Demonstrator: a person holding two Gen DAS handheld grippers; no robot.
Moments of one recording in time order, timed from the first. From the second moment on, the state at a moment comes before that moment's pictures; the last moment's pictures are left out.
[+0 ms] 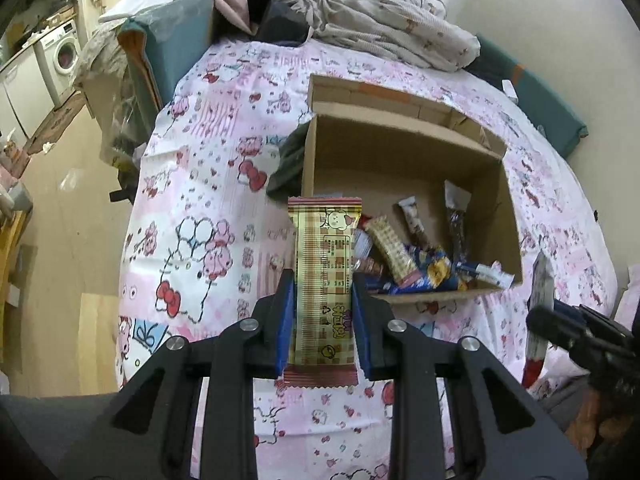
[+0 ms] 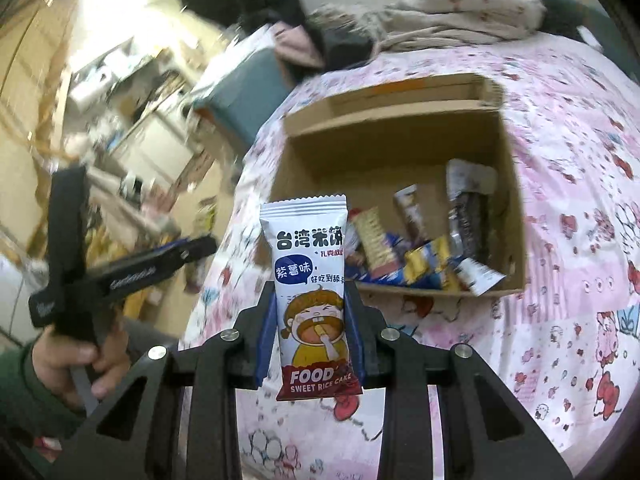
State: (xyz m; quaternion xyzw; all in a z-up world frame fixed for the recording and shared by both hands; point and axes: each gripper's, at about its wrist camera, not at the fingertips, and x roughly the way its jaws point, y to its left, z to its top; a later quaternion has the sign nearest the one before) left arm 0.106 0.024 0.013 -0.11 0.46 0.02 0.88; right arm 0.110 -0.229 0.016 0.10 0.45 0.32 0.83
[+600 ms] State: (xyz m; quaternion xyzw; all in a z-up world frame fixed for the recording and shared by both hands) left arm 0.202 -0.004 0.013 -0.09 0.45 -0.04 0.89; right arm 0.203 -0.278 -0.015 0.21 0.46 0.24 0.83
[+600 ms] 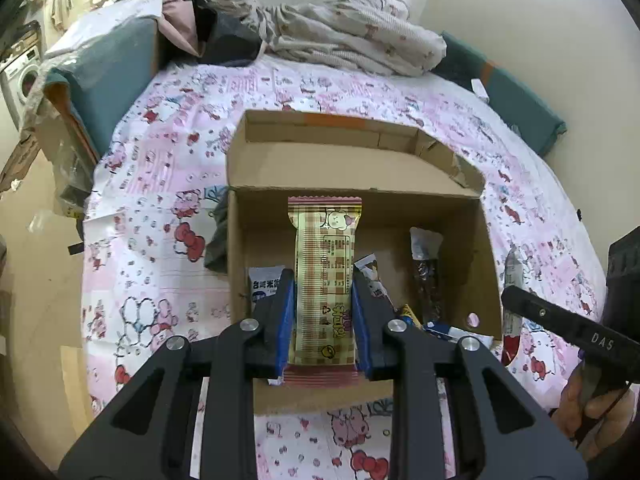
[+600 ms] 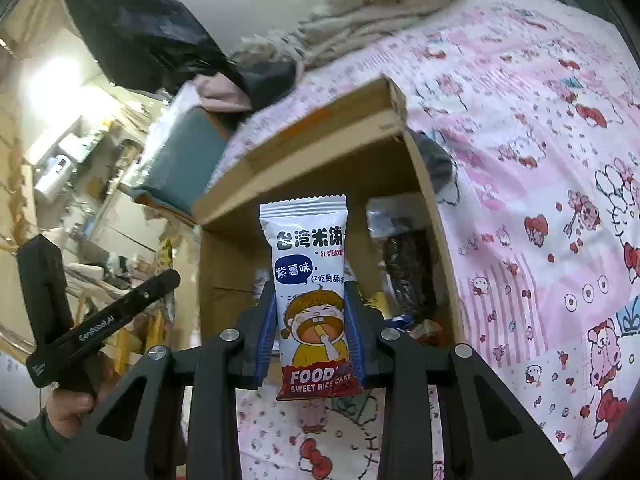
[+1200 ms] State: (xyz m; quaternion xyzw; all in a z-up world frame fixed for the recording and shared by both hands) left arm 0.206 -0.025 -0.033 -0.04 0.48 -0.03 0.87; right arm 0.217 -0.246 -0.043 0.18 0.49 0.23 0.82
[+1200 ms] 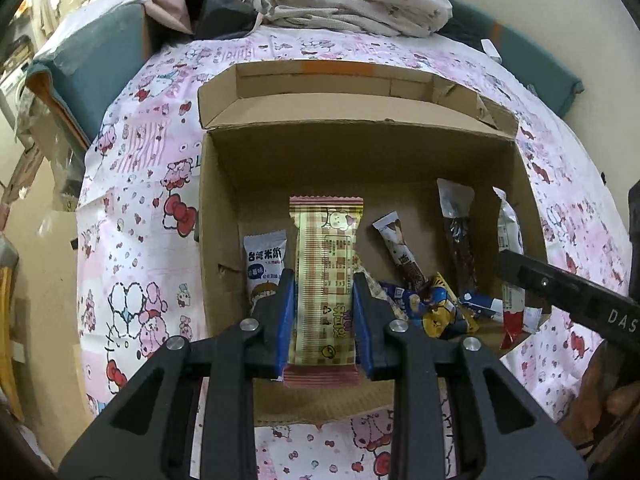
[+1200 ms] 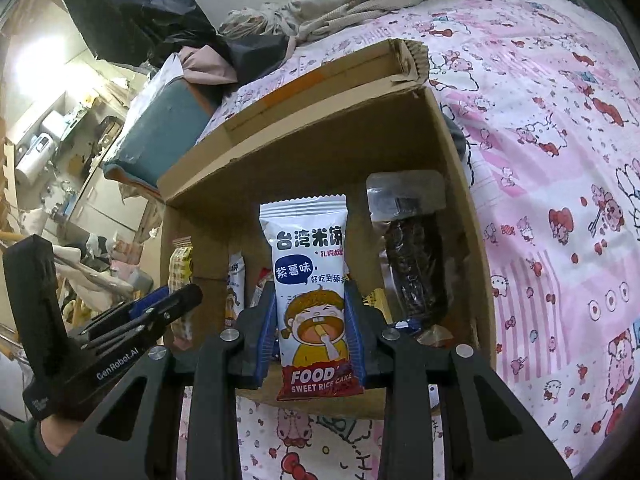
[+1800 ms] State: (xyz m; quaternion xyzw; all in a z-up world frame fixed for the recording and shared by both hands) left arm 0.169 -0.012 0.011 -0.04 0.41 -0.01 0.91; right arm 0.195 -0.251 0.001 0.19 0.42 0.24 0.86
